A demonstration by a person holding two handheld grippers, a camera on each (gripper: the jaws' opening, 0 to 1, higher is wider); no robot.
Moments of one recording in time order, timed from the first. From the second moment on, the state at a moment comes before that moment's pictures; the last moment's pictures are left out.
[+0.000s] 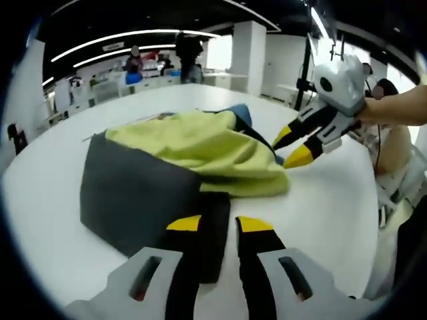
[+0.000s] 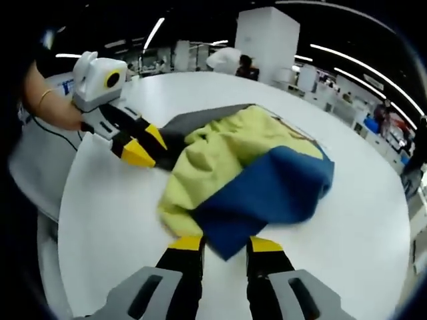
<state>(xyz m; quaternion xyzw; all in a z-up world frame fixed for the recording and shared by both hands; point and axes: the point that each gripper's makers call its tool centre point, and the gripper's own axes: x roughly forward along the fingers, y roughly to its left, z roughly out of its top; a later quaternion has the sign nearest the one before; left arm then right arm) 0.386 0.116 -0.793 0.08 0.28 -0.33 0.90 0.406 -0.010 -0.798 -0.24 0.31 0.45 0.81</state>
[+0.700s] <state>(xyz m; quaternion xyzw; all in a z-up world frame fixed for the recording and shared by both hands) 0.395 0.127 -0.791 0.05 0.29 -0.27 0.91 0.405 -0.007 -0.789 -0.23 0.30 0.44 0.81</state>
